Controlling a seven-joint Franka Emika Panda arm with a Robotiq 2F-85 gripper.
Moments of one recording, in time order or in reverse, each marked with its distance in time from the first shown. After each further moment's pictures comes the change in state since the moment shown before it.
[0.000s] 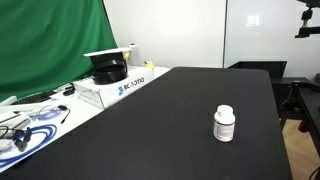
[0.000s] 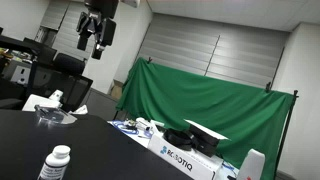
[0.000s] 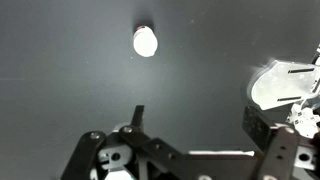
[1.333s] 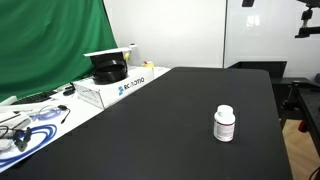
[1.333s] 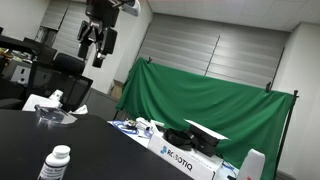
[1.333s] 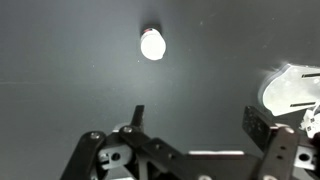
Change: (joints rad) arm -0.015 0.060 0.001 -0.013 -0.021 0.045 -0.005
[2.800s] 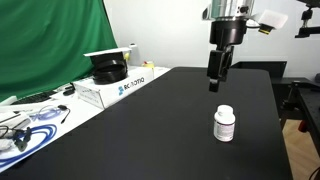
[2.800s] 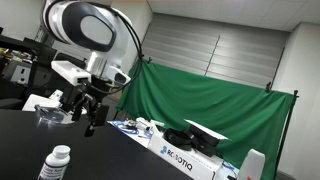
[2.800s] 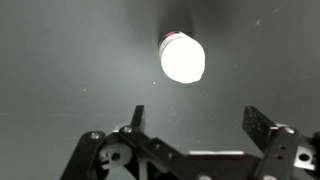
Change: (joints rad) arm 0.003 0.649 -0.002 -0.014 0.006 0.567 -0.063
